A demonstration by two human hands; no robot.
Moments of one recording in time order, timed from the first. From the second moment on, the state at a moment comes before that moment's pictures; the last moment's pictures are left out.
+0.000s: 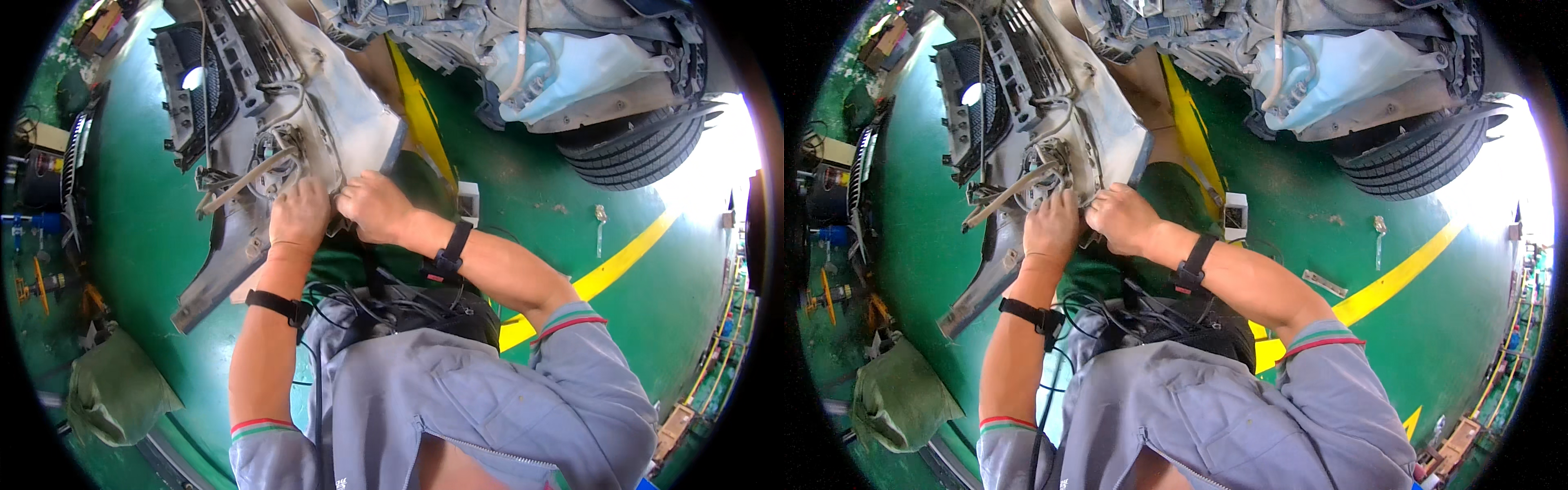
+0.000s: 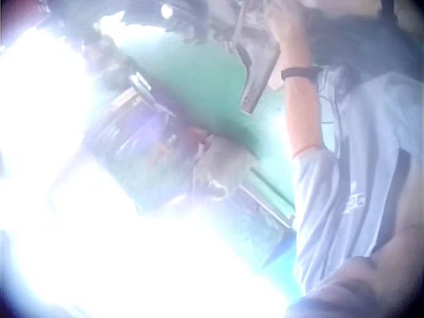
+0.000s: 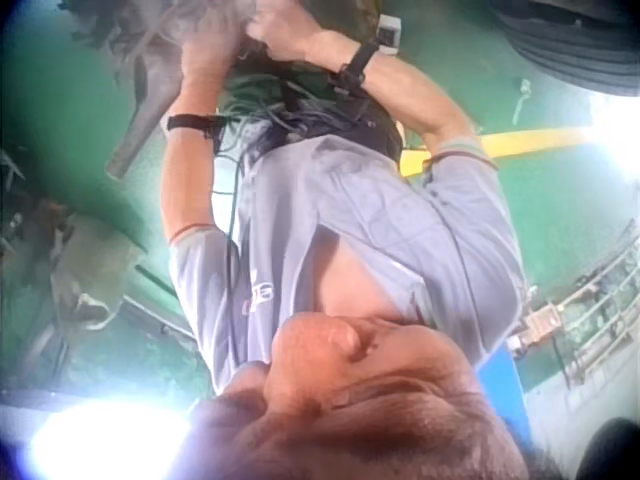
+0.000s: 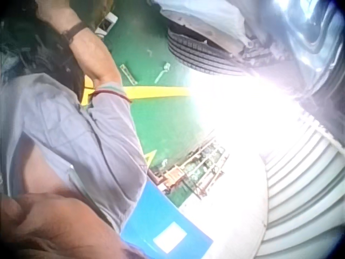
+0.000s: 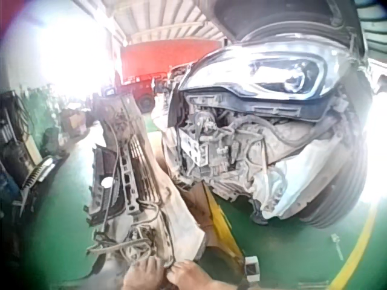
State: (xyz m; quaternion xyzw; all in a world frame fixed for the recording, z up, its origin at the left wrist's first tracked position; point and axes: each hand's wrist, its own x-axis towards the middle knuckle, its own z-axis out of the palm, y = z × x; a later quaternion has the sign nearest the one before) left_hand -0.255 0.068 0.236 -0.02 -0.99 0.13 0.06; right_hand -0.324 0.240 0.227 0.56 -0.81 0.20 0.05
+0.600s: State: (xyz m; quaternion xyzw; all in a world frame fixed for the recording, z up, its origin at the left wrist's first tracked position) left_hand -0.259 0.052 0.251 0.03 -0.99 0.13 0.02; right_hand -0.287 0.231 0.205 0.52 -0.79 0.31 0.12
